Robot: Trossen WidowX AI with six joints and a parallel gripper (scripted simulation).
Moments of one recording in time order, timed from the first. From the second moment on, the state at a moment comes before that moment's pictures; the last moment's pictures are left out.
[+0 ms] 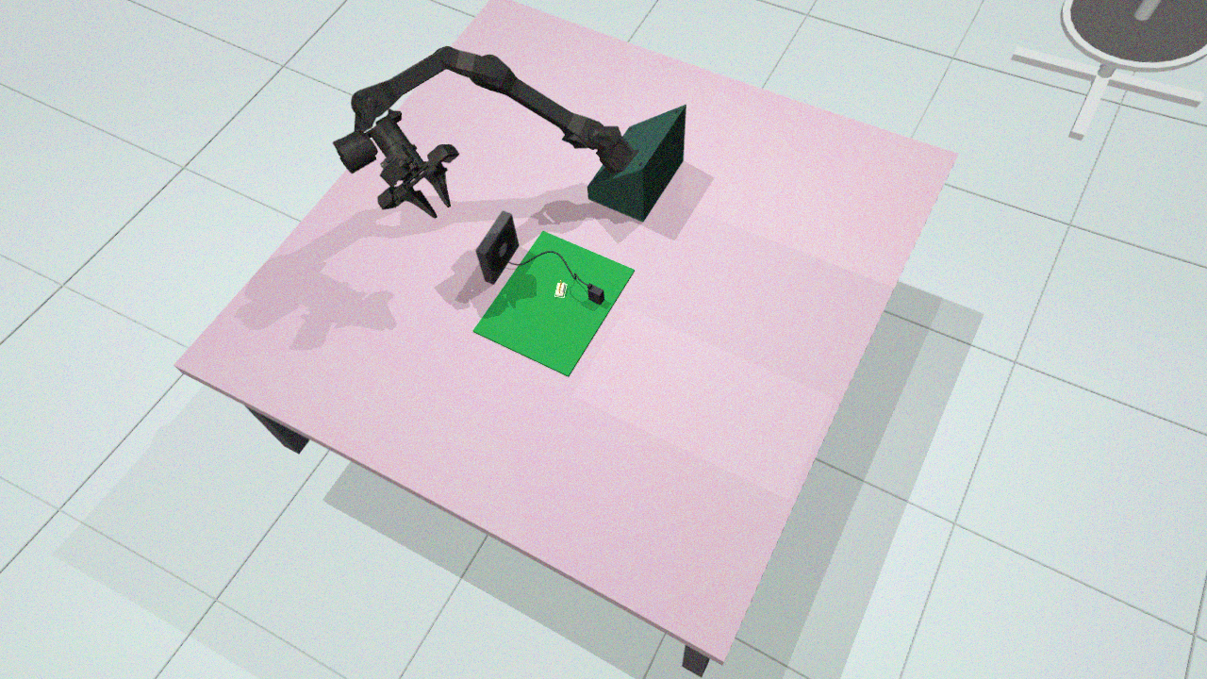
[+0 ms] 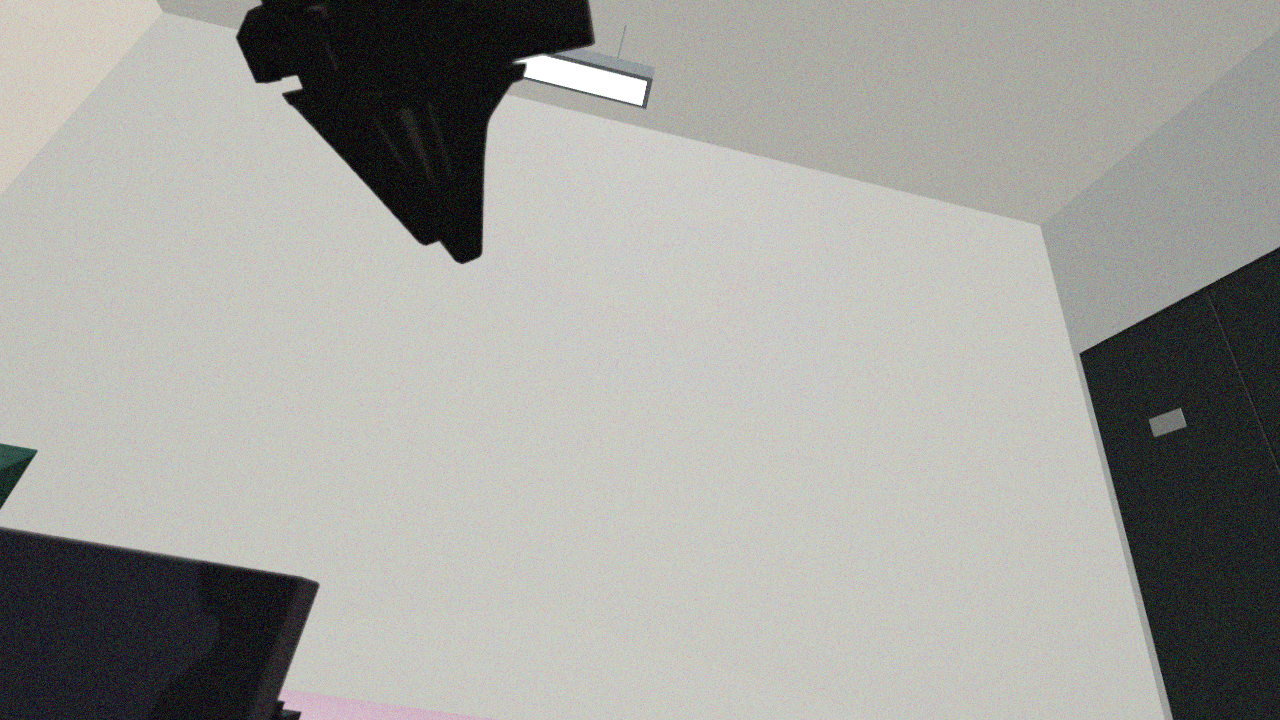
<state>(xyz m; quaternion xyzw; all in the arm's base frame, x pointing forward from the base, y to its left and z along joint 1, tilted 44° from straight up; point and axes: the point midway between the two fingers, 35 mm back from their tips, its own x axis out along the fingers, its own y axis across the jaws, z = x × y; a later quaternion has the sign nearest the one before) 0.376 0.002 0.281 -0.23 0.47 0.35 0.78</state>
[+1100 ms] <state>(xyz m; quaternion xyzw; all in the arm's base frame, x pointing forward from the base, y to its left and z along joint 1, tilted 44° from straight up) 0.266 0.177 -0.001 -0.69 0.60 0.30 0.27</state>
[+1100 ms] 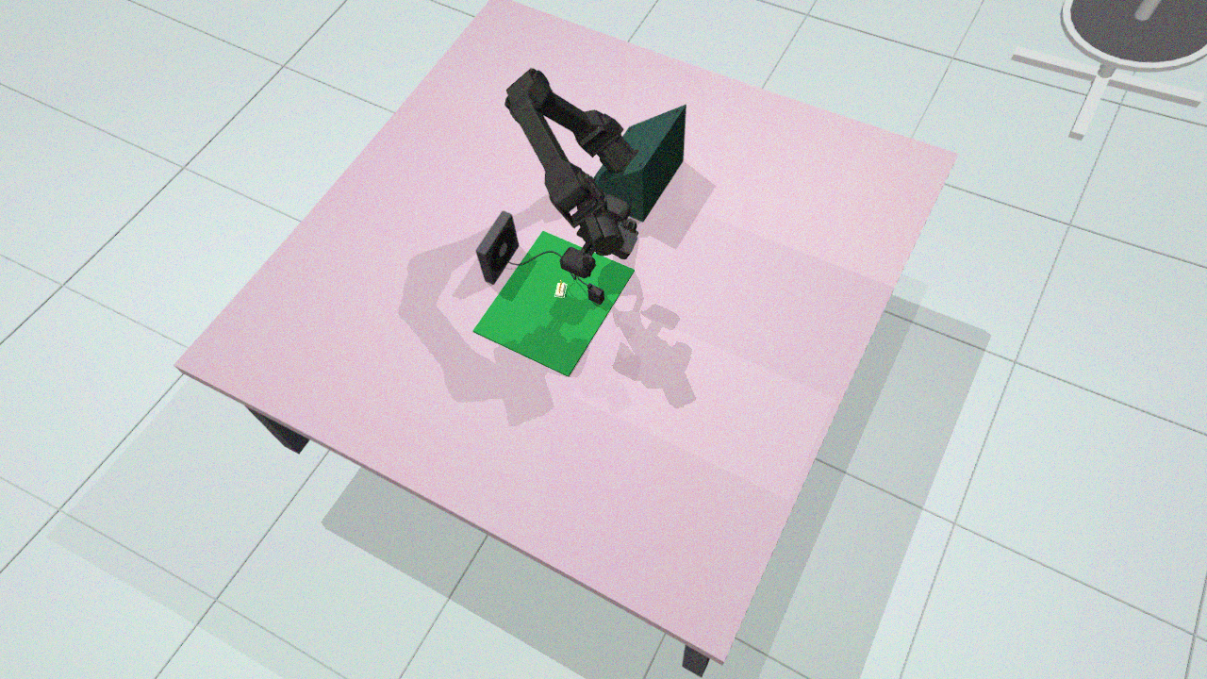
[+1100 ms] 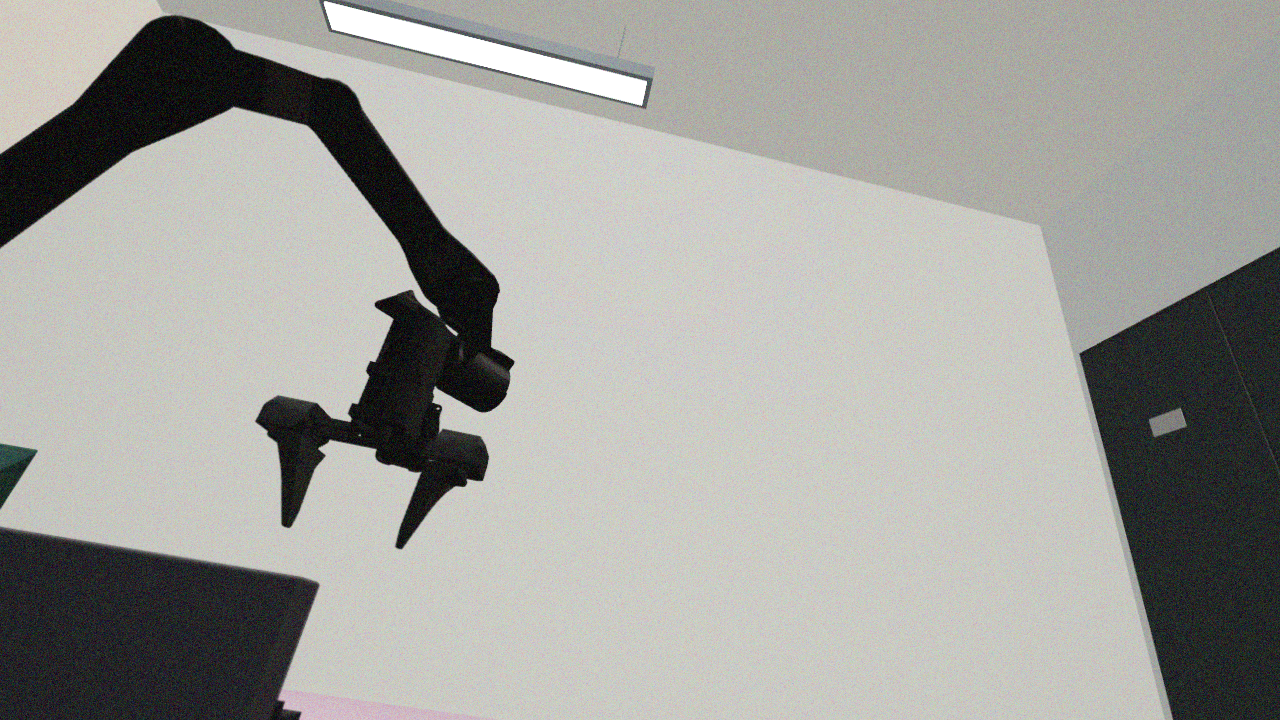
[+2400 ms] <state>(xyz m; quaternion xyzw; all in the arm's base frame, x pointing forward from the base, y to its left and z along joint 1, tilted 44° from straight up) 0.289 0.087 -0.092 -0.69 0.60 0.28 0.28</state>
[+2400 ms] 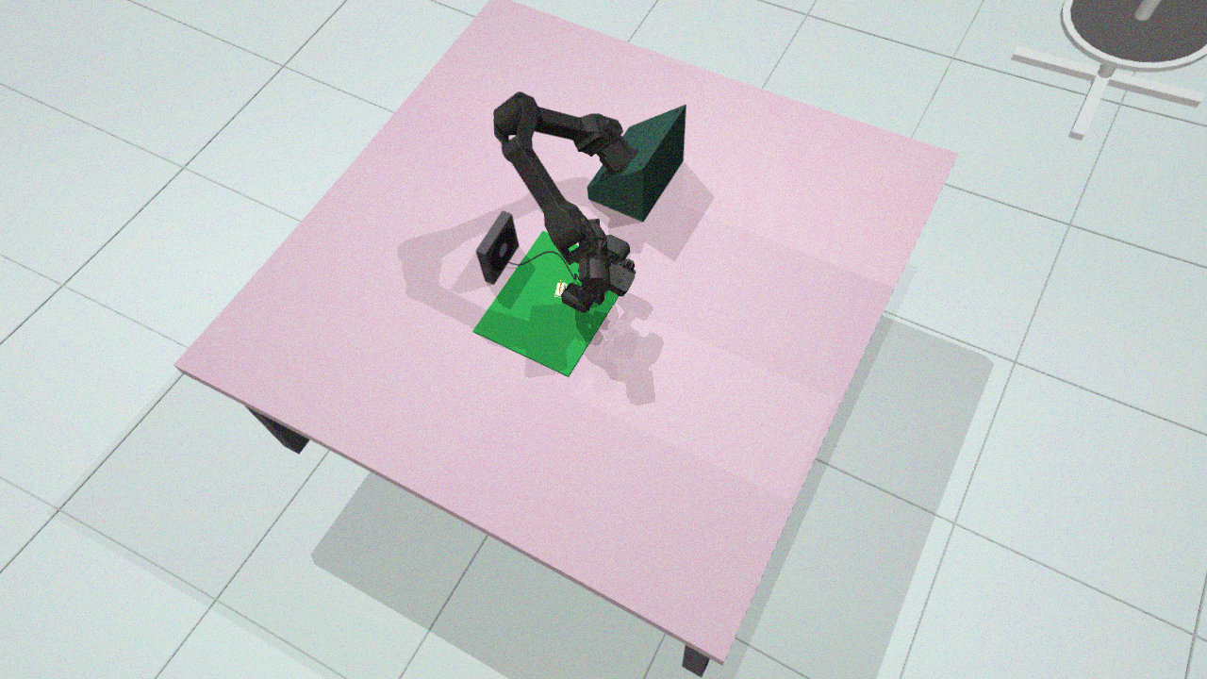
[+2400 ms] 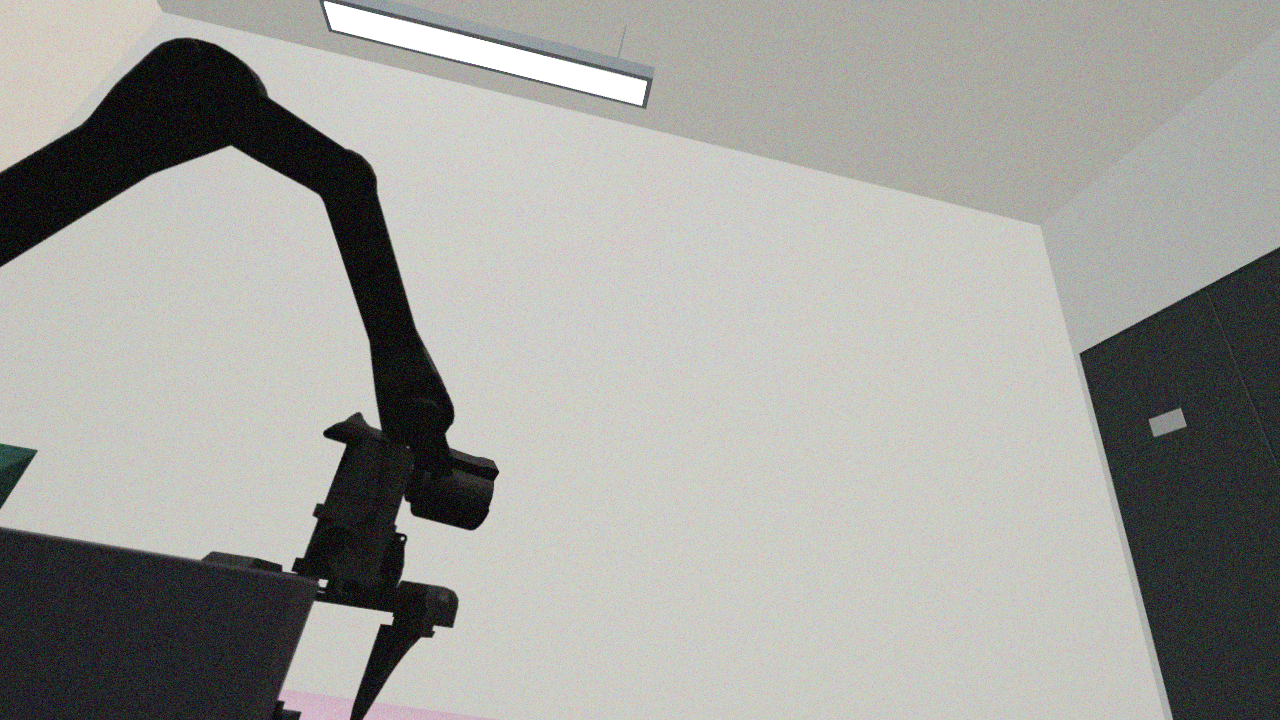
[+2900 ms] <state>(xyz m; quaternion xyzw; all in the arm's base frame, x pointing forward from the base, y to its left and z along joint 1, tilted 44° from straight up) 0.290 0.072 -0.107 -0.69 0.60 0.28 0.28</state>
